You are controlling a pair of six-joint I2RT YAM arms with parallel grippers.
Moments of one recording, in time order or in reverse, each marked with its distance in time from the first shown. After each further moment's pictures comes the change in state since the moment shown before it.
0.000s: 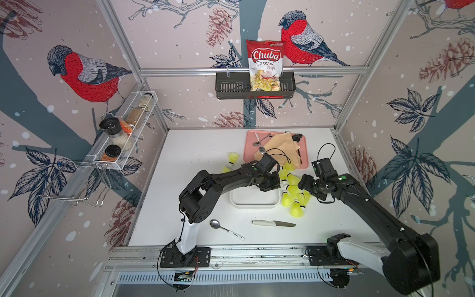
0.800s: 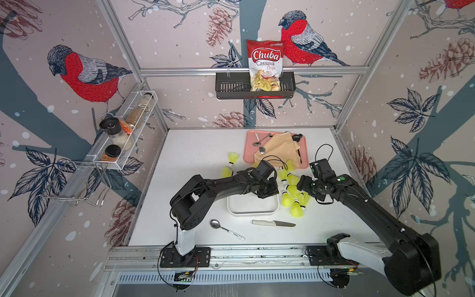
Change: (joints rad) left arm -0.038 -0.107 -0.165 0.085 -0.009 -0.082; right arm 0.037 -0.007 0.001 -0.007 0.016 0.023
